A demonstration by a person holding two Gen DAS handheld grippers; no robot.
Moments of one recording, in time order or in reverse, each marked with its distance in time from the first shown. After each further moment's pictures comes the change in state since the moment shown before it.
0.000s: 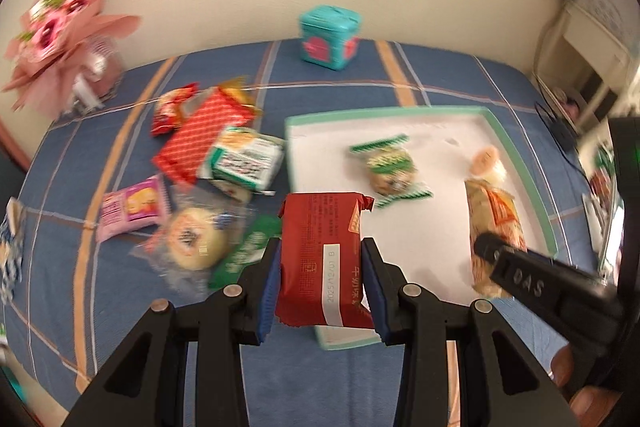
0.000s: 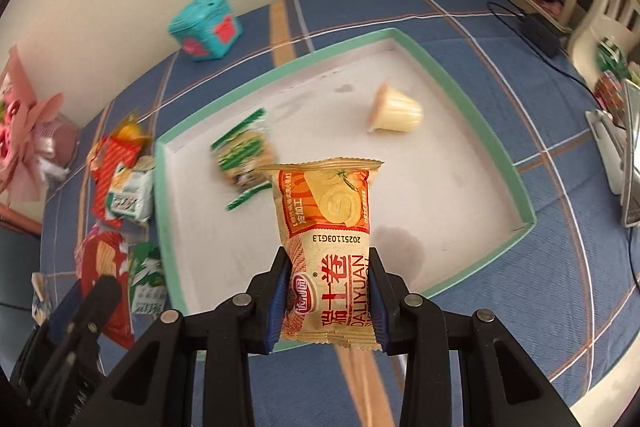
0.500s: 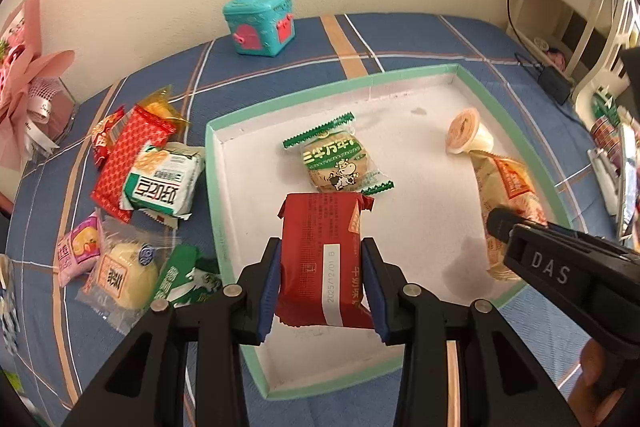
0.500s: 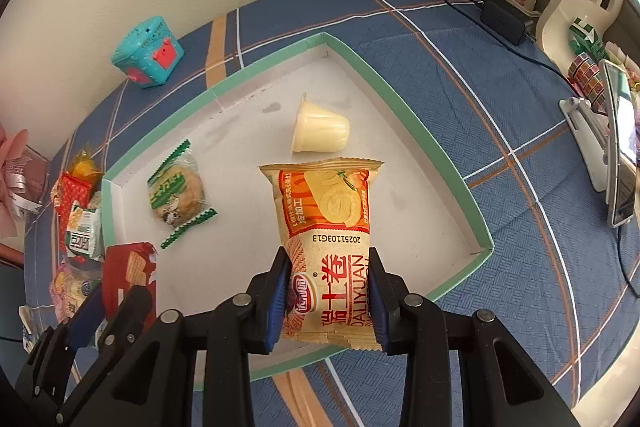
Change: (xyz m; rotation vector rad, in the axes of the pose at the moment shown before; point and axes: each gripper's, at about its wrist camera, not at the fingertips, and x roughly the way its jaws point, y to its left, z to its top) left arm 0.052 -0.050 0.005 0.159 0.031 -0.003; right arm 0.018 -0.040 0.016 0.055 -0.018 -0.069
